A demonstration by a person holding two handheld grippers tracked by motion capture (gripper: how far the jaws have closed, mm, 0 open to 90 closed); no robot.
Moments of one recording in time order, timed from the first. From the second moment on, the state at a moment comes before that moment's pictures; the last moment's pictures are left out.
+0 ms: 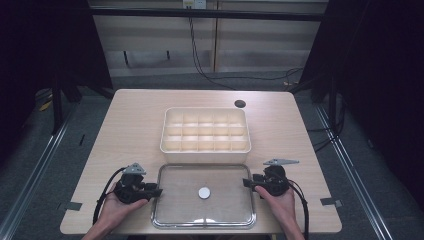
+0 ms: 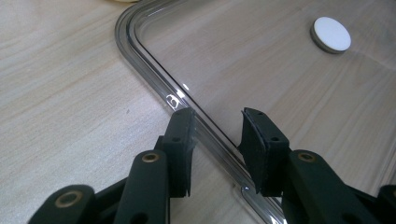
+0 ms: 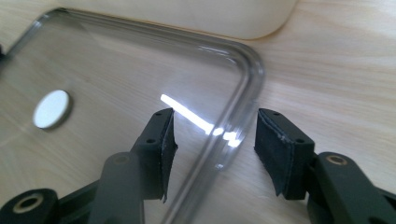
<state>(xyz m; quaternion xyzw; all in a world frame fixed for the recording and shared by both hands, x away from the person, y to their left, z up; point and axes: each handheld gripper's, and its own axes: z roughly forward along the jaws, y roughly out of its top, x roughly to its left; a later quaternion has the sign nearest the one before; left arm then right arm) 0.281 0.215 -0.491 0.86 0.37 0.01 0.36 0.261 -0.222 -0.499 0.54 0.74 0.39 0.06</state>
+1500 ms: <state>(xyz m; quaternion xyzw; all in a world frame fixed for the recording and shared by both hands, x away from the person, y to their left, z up) 0.283 0.215 -0.492 0.85 0.37 0.01 0.36 0.264 -0.240 -0.502 0.55 0.67 0.50 -0.08</state>
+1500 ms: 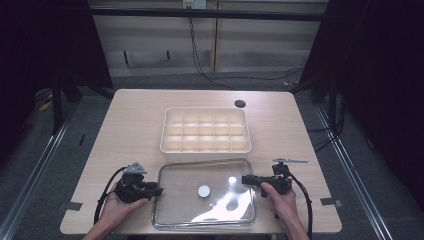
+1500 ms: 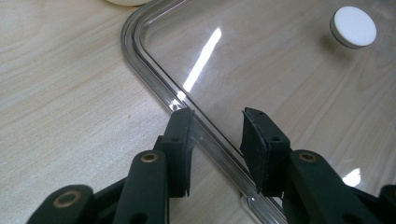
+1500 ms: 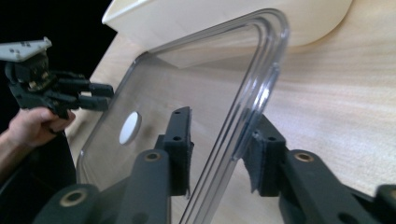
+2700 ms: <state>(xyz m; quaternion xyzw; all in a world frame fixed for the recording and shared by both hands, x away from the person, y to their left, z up) 0.286 0.215 -0.492 0.84 0.39 -0.02 0.38 0.257 -0.242 -0.490 0.52 0.66 0.53 -0.05</state>
